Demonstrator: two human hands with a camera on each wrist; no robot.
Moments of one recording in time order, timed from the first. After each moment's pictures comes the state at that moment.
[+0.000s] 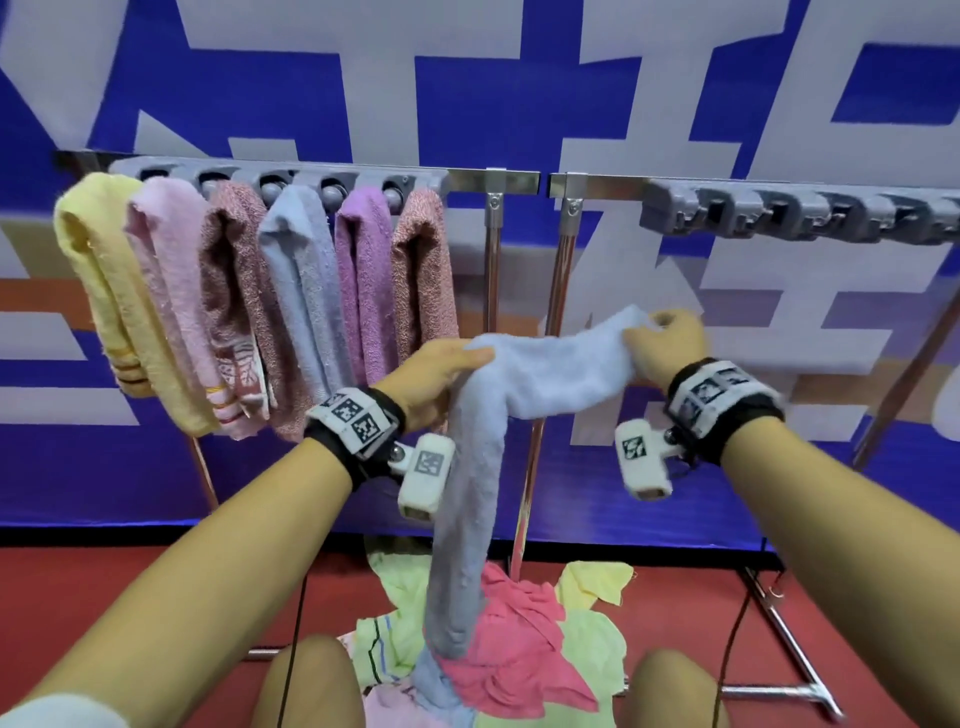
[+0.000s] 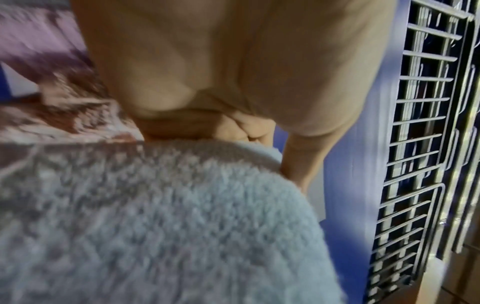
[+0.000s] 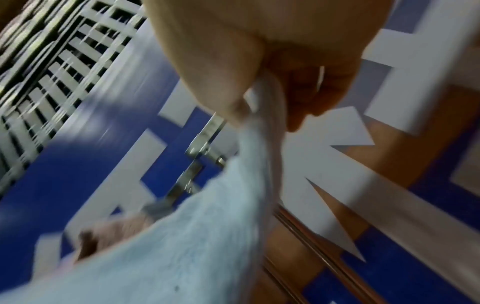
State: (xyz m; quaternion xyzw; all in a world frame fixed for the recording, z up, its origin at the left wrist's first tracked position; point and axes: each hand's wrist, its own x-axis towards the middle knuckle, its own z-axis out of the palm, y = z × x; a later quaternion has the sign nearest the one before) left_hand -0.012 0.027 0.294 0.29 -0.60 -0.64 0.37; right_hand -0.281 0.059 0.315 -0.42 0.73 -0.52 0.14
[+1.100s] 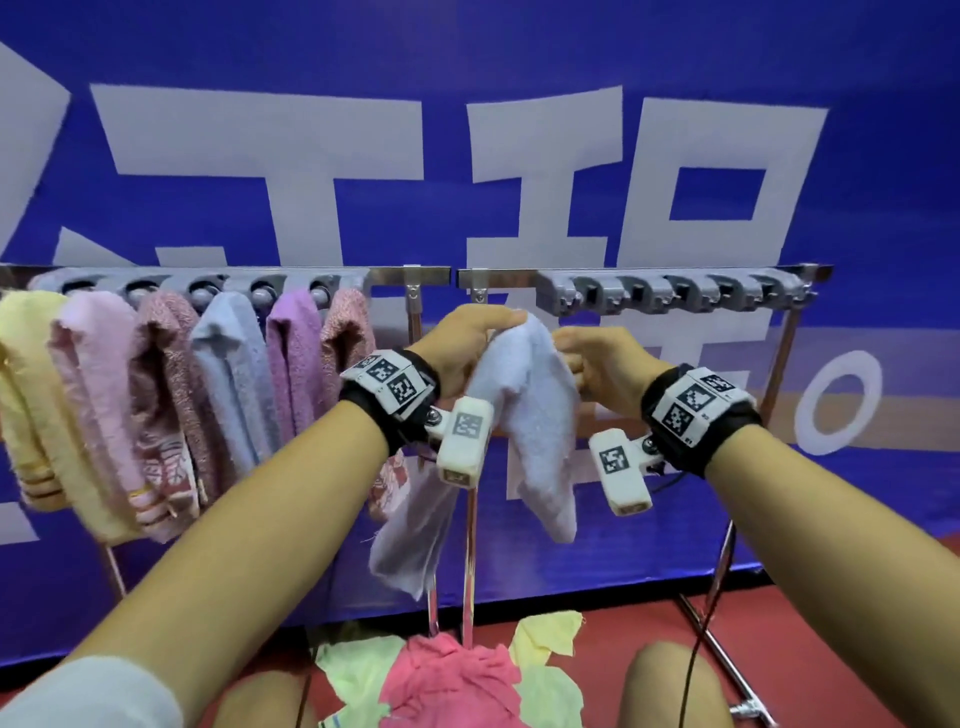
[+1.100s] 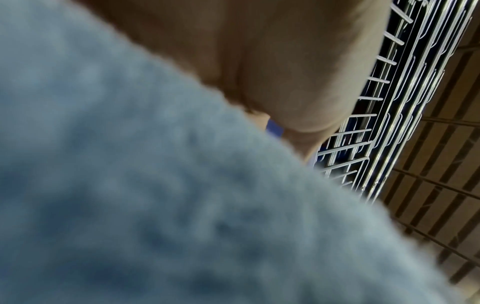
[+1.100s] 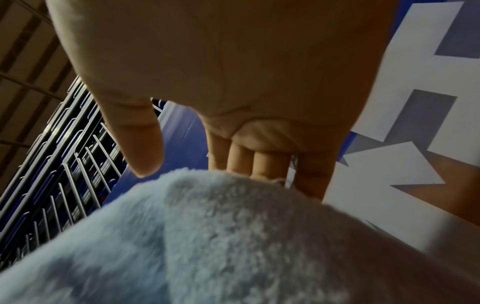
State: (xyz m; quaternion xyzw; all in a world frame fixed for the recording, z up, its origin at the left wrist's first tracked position) left_hand -0.102 0.078 0.434 0.22 -0.64 -0.67 0.30; right_hand -0.274 0.153 0.420 -0.50 0.53 -0.52 0.46
